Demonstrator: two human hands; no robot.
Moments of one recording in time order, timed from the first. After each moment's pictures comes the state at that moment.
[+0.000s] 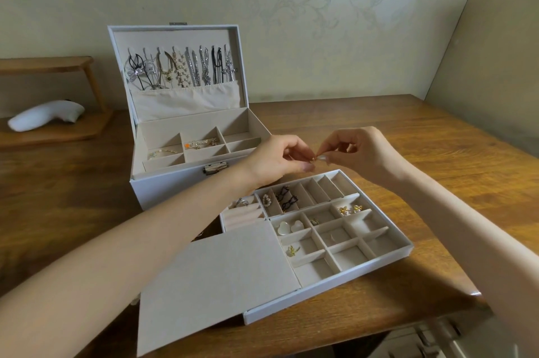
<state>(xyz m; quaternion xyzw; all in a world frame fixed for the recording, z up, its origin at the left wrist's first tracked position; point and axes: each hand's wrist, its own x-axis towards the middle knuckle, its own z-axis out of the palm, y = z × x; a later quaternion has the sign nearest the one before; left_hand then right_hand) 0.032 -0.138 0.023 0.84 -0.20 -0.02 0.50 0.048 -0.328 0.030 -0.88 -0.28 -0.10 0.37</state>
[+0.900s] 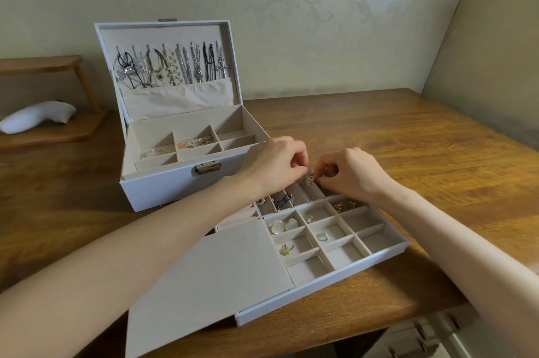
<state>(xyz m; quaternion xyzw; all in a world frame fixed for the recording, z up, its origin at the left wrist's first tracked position) 0.037 -0.153 0.011 0.95 -0.20 0.13 0.20 0.053 -0.327 -0.006 -0.95 -0.23 -0.09 0.18</state>
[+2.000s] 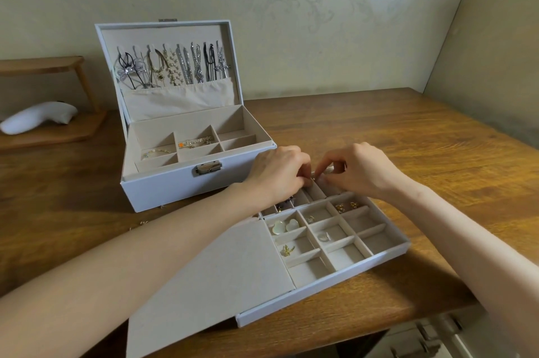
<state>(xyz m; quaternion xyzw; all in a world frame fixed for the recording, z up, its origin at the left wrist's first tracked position) 0.032 -0.162 0.005 0.96 -0.20 0.10 0.13 0.051 -0.336 0.004 -0.95 -0.24 -0.09 0.17</state>
